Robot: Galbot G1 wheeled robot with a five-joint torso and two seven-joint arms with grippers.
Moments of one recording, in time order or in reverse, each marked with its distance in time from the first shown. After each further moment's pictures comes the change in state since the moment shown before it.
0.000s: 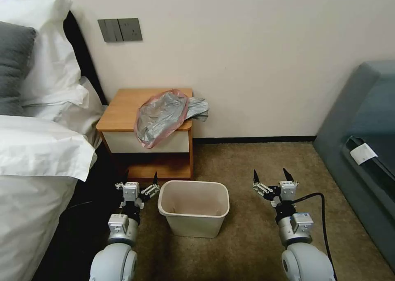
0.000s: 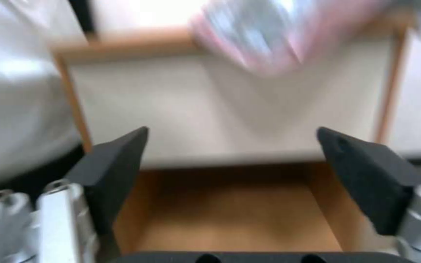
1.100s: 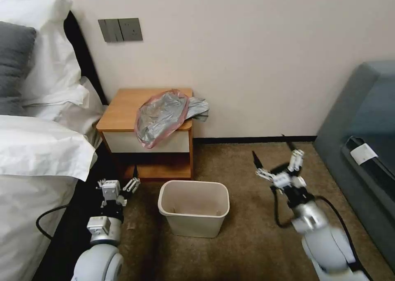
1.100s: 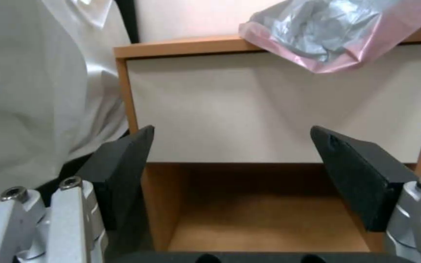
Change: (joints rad) left arm 0.060 0.086 0.017 0.002 -0.077 -0.076 -0.137; right arm 0.332 -0.342 -0.101 -0.149 -0.692 0.267 0.052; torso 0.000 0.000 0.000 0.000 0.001
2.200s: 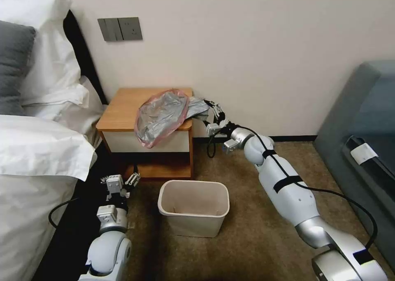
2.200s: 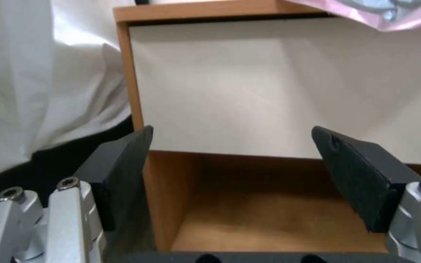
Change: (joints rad) left arm -0.144 -0.055 0.006 0.153 0.012 0.012 -0.012; right arm 0.771 0.145 -0.421 -0.697 -0.347 -0.001 -0.089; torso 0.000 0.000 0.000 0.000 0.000
